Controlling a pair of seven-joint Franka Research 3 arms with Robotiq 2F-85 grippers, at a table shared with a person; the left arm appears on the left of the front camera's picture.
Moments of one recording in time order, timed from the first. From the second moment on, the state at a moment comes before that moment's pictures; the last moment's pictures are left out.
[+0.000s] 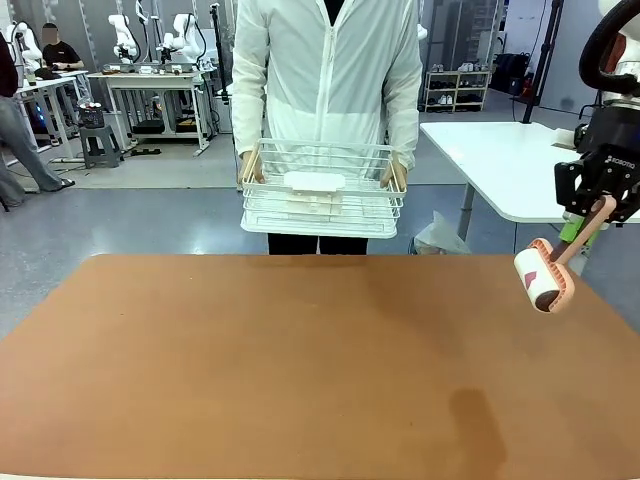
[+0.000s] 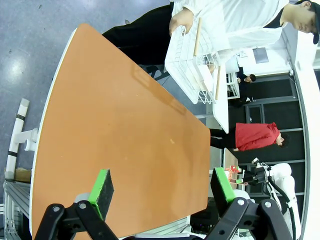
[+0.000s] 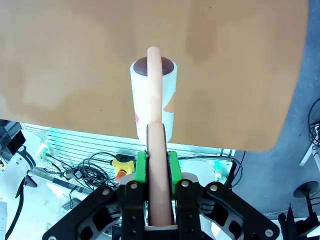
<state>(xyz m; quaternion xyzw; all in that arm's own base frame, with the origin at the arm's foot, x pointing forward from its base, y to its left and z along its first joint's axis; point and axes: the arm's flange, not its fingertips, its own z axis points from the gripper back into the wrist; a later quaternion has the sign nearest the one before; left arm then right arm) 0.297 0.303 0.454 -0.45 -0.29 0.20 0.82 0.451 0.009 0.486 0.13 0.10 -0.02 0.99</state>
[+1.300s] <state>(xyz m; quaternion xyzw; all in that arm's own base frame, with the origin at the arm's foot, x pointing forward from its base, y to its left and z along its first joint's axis) 0.297 0.303 0.454 -0.45 -0.29 0.20 0.82 0.451 0.009 0.486 0.13 0.10 -0.02 0.99</state>
